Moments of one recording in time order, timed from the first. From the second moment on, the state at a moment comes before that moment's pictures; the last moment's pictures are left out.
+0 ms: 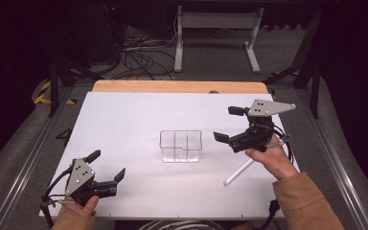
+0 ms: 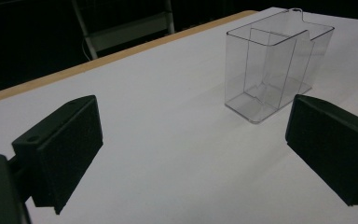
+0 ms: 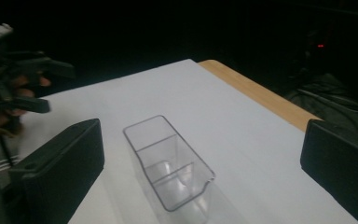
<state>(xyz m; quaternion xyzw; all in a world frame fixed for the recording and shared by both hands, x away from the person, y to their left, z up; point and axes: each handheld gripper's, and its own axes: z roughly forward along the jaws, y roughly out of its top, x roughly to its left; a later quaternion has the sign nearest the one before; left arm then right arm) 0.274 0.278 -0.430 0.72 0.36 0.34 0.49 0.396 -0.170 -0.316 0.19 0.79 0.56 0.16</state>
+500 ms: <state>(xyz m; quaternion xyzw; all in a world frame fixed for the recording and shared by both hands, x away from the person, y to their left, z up) 0.274 0.278 -0.430 0.72 0.36 0.34 0.49 0.379 -0.207 -0.317 0.19 0.82 0.50 0.20</state>
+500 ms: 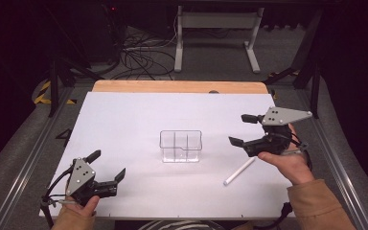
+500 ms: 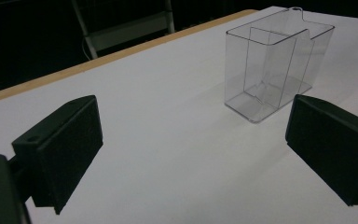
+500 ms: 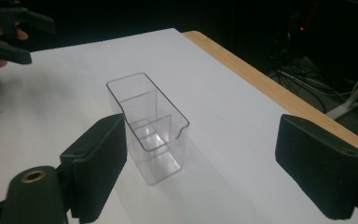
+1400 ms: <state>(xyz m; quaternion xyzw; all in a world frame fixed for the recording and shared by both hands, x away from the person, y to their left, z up) 0.275 0.277 -0.431 0.72 0.36 0.34 0.48 0.389 -0.231 -0.342 0.21 0.85 0.45 0.19</state>
